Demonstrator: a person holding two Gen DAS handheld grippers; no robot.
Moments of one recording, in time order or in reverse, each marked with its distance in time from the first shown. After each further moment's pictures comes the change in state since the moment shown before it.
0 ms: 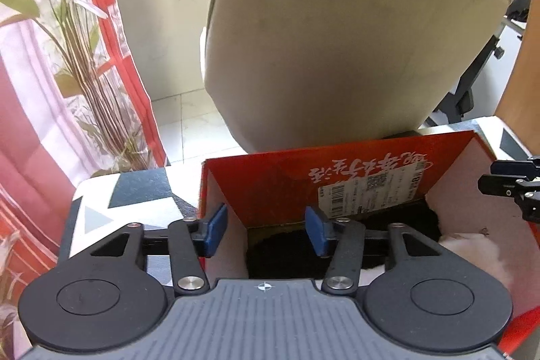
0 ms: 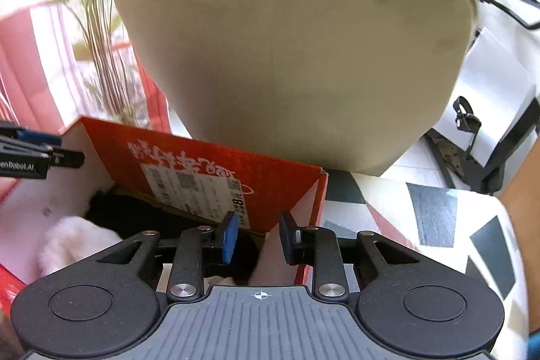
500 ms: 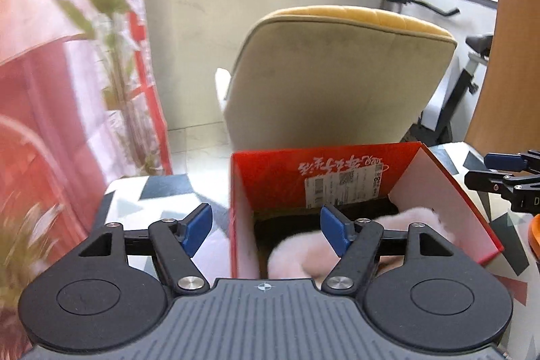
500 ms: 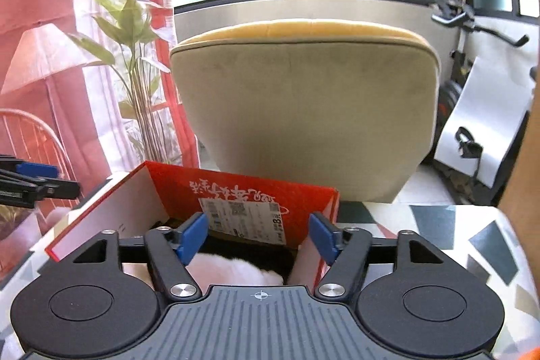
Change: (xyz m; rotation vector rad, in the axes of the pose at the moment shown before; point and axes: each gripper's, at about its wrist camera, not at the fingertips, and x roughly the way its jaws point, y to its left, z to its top) left arm -0.123 0.005 -0.067 -0.055 -0.173 -0.011; right arm -0.105 0.012 -0.040 0.021 -0.220 0.067
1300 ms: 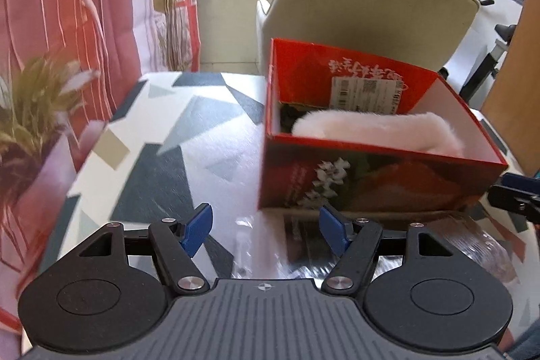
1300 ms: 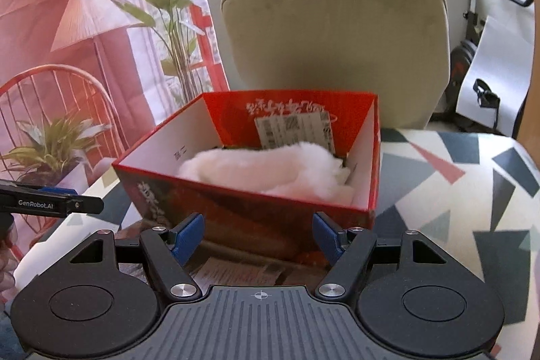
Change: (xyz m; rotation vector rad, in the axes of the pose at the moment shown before) left arm -0.034 0.016 -0.101 -0.157 0.172 0.035; right arm -0.055 0.046 -0.090 0.054 0.106 0.101
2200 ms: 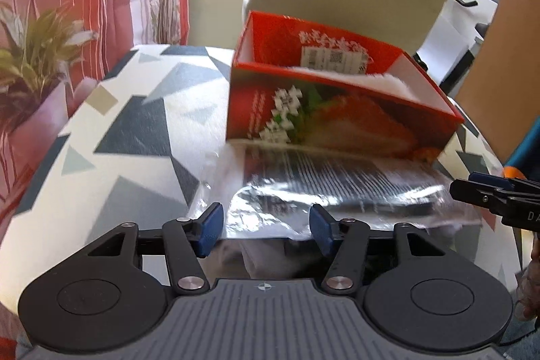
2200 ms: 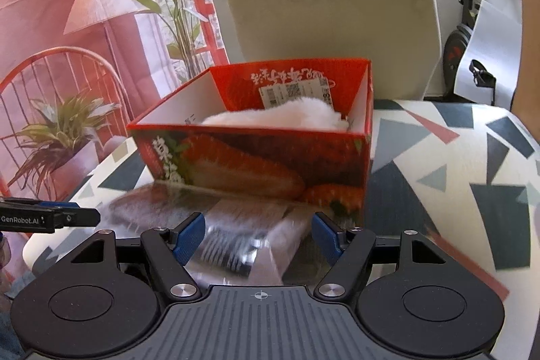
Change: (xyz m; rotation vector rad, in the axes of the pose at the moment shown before) left arm -0.037 -0.025 -0.069 -0.033 0.001 -0.059; right arm -0.032 0.007 -0.050 0.025 0.028 0.008
